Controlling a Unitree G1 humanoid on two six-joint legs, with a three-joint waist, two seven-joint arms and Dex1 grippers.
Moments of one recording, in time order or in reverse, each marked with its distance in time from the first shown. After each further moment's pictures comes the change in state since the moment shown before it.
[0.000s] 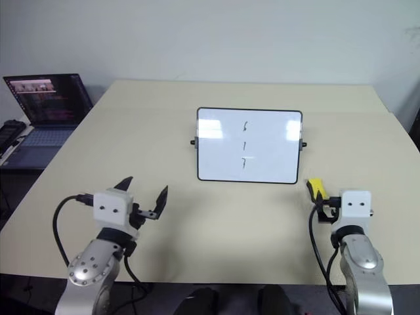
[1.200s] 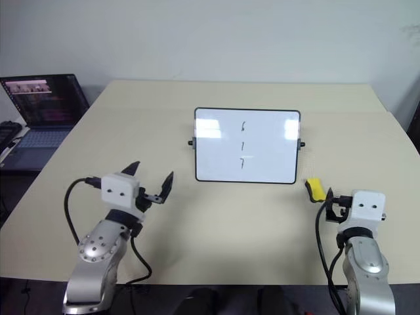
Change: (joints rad) left arm -0.185 0.068 0.035 0.181 -0.059 -0.076 -0.063; right arm -0.007 0.056 -0.035 -0.016 -0.012 -0.016 -0.063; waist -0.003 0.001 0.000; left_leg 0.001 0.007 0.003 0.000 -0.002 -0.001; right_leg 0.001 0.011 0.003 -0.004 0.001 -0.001
